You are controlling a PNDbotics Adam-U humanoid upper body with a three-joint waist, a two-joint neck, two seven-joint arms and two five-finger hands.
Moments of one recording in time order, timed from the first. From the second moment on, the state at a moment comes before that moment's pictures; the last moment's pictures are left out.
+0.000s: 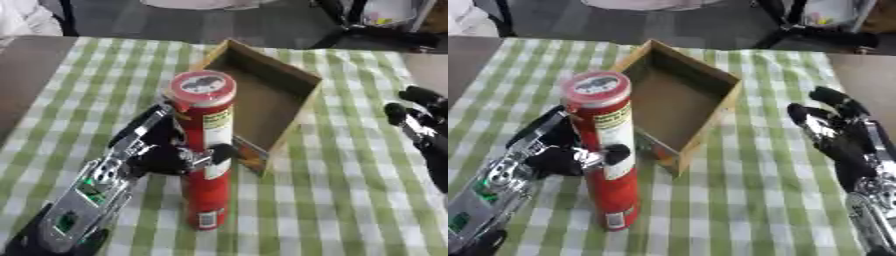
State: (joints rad) left arm -0.64 0.27 -0.47 -1.66 0.28 0.24 -0.10; right arm -0.14 -0.46 -0.04 -1.88 -0.44 0.06 -0.27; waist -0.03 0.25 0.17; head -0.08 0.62
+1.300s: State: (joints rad) left arm -0.89 0.38 -0.37 -1.84 0.31 0.21 0.01; right arm -0.16 -0.45 -0.04 -1.88 -0.44 0.06 -0.27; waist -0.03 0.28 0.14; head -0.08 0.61
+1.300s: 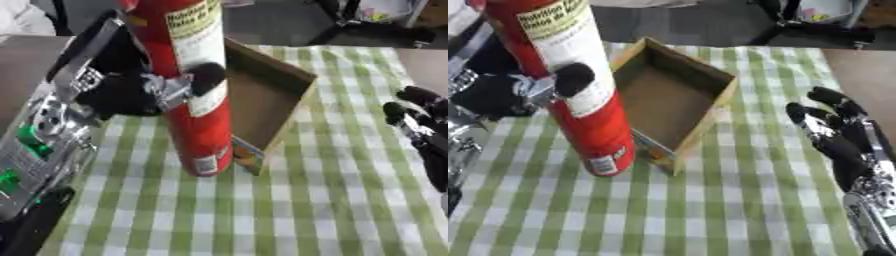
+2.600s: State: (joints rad) left arm -1.14 0.43 -0.24 -1.41 0.14 -0.07 0.22; right arm -0.28 -0.46 0.02 -1.98 -0.44 0.07 -0.20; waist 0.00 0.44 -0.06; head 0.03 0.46
